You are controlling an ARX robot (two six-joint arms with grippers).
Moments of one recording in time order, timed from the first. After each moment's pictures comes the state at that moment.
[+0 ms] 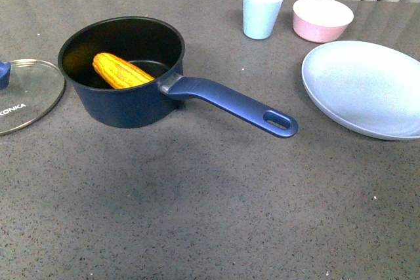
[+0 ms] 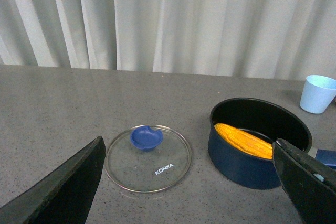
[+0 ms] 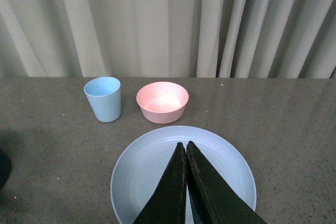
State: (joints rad) left arm 0.00 0.02 0.01 0.00 0.00 0.00; right arm 0.15 1.08 0.25 0.82 0.14 0.00
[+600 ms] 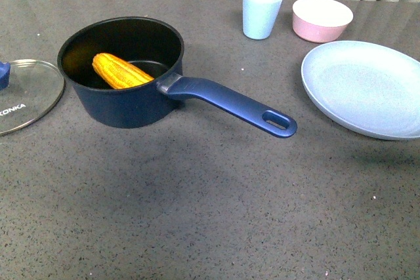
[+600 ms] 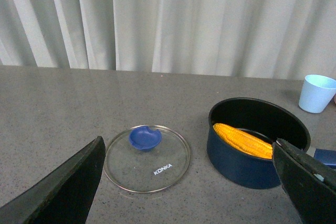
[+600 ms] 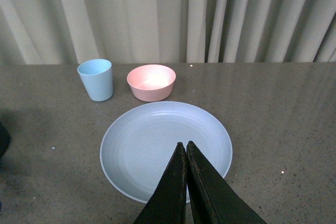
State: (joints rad) left arm 0.00 0.02 0.01 0.00 0.00 0.00; right arm 0.00 0.70 0.05 0.64 0.00 0.00
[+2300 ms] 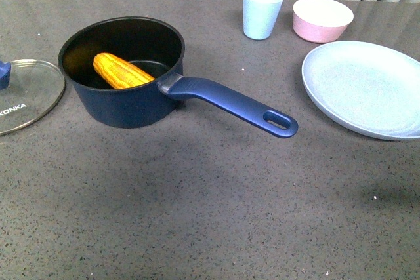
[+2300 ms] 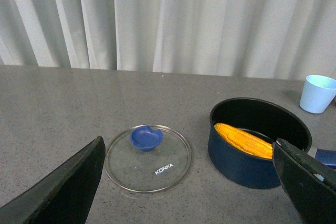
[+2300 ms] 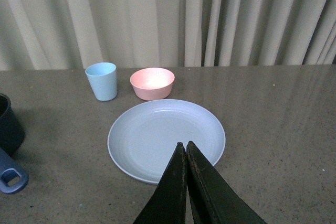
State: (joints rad) left arm 0.00 0.02 0.01 0.00 0.00 0.00; right arm 0.00 0.01 0.02 0.00 0.00 0.00
